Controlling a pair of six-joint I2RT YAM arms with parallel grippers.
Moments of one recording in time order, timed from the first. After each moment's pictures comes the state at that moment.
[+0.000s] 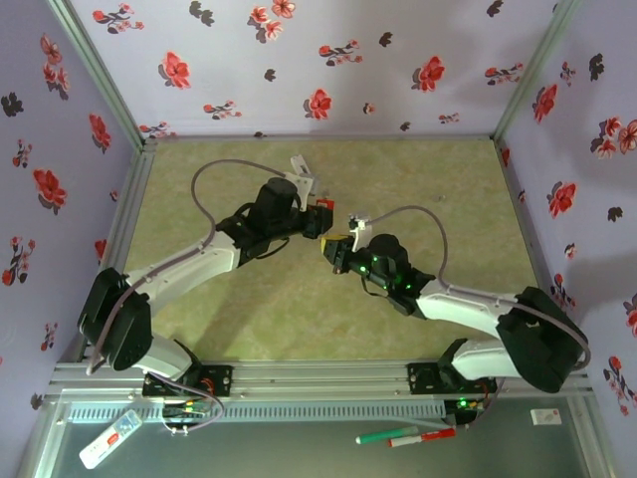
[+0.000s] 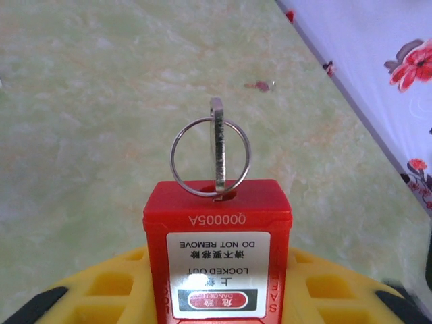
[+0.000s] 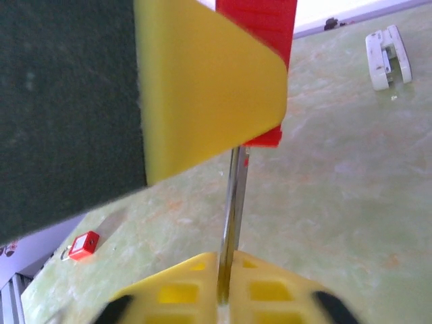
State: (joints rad) left arm -0.76 1.48 1.10 -0.12 0.11 -0.46; right arm 0.82 1.27 0.51 0.50 -0.09 0.55
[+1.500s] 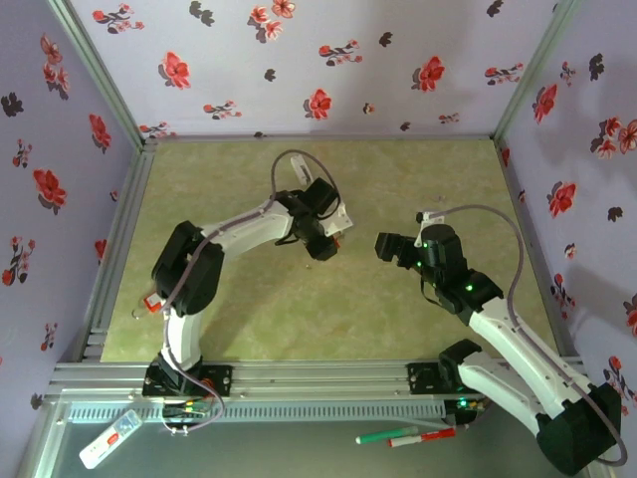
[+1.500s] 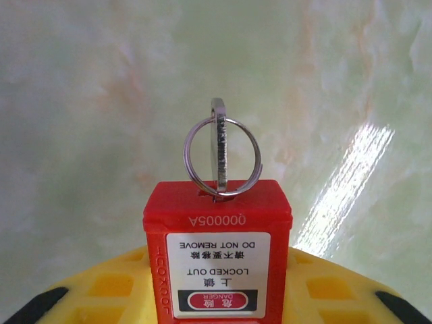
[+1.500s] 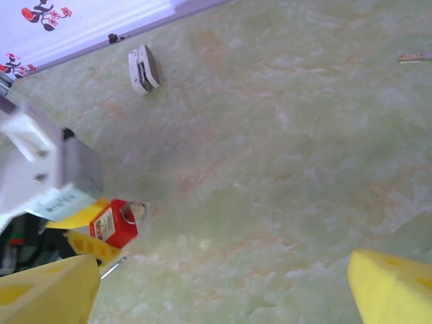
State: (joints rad) left arm -0.79 1.98 1.52 -0.76 0.14 0.33; right arm 0.50 0.81 0.62 -0.37 0.08 0.53
